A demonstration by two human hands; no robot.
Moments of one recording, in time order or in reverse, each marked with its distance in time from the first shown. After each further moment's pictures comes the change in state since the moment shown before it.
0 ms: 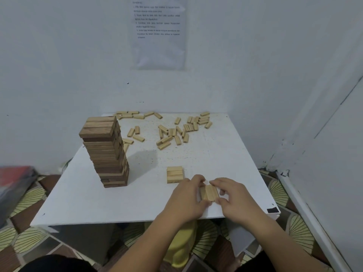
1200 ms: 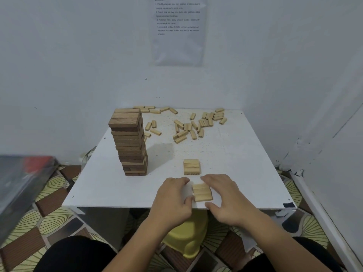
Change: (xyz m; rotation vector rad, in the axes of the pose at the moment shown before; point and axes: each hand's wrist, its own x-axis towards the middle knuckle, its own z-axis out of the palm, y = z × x) left_hand -0.068 -0.046 -0.044 0.076 0.189 -0.056; right_hand -0.007 -0.048 0.034 -0.112 -0.151 -0.152
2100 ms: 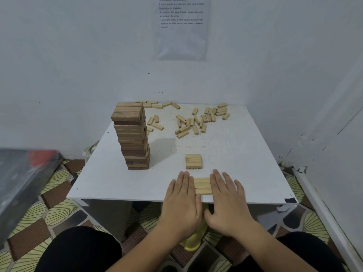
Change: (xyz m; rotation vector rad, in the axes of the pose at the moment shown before) left_hand -0.021 0.006 0.045 0.433 -0.089 0.036; right_hand -0.017 -0.022 0.030 -0.400 -0.033 0.196
